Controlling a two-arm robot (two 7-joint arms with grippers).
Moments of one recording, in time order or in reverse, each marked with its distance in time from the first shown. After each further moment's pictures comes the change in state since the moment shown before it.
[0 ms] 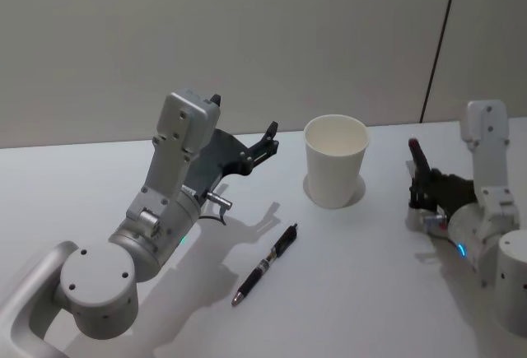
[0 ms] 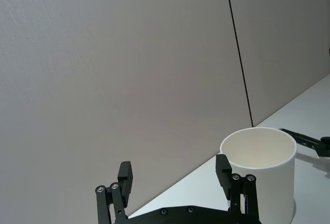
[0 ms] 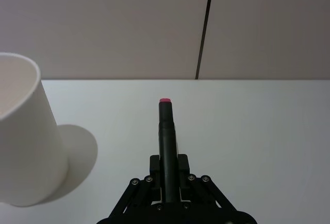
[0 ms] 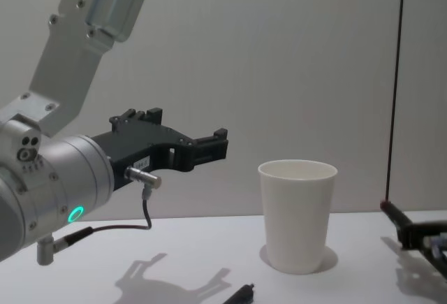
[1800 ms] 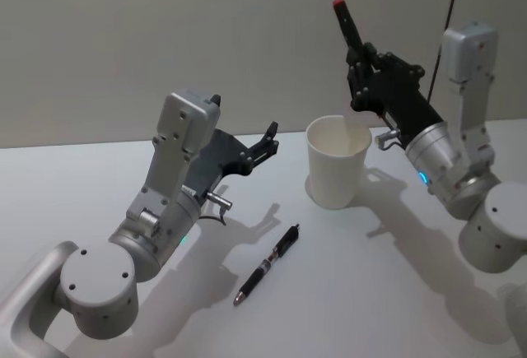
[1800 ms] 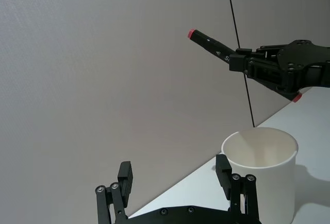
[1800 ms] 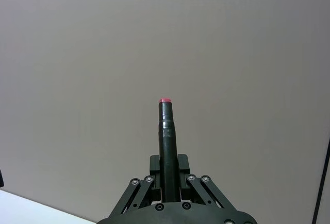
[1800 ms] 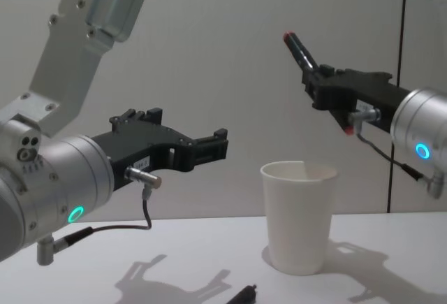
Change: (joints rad) left arm 0.000 0.000 0.000 0.000 0.000 0.000 0.000; right arm 0.175 -0.052 -0.018 0.171 -0.065 -0.613 0.351
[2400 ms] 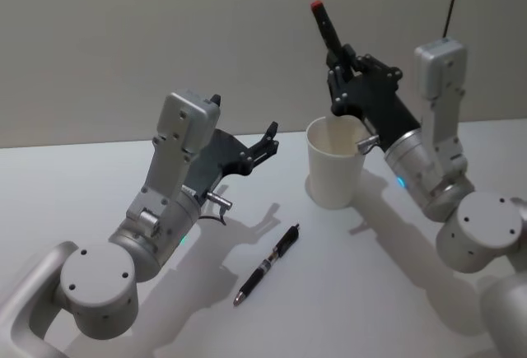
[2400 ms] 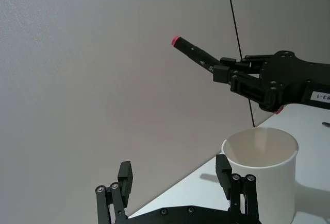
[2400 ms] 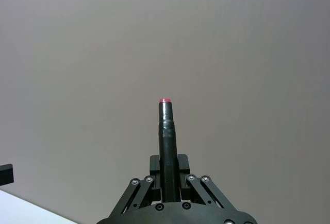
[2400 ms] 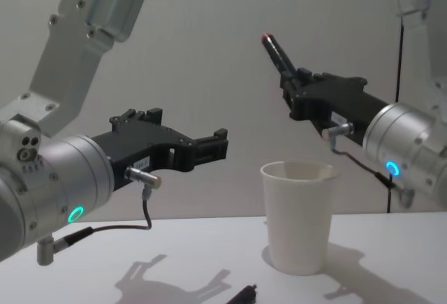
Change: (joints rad) left arm 0.000 0.000 0.000 0.000 0.000 0.000 0.000; right arm 0.042 -0.032 -0.027 0.124 -0.058 -0.150 0.004
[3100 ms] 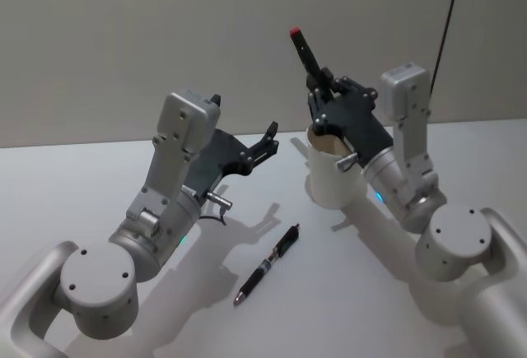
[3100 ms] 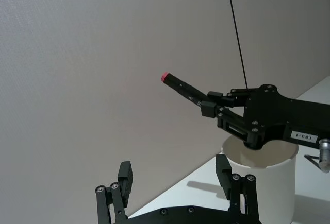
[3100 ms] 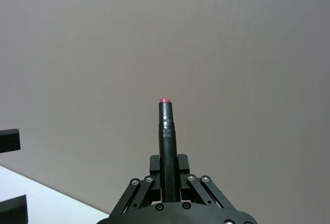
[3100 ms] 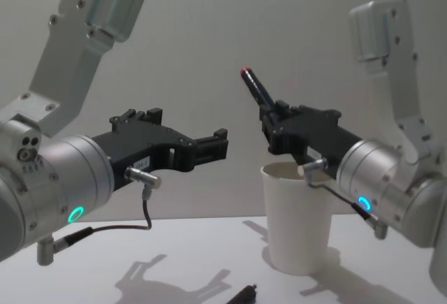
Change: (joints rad) left arm 0.000 0.000 0.000 0.000 0.000 0.000 0.000; right arm 0.049 -0.035 -0.025 0.166 -0.037 -0.084 -0.004
